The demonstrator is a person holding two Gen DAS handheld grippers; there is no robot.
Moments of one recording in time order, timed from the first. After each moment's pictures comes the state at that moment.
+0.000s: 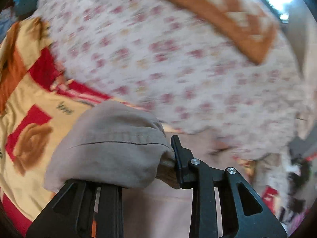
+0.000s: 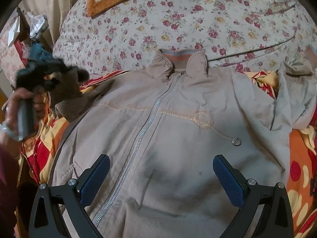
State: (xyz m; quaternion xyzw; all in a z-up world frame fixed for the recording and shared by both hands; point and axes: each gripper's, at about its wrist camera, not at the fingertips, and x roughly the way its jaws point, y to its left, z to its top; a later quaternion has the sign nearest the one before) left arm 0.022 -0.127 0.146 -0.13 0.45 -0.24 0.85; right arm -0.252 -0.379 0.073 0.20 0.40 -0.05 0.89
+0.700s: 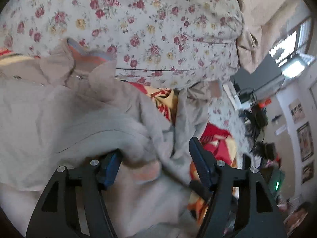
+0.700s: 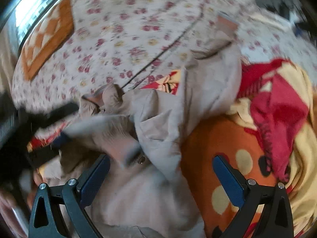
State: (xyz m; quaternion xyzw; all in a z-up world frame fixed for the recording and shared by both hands) left arm -0.116 -0.329 0.109 -0.09 0.52 -0.47 0.71; right arm -0.315 -0.490 0.076 0.34 0.35 -0.24 0.84
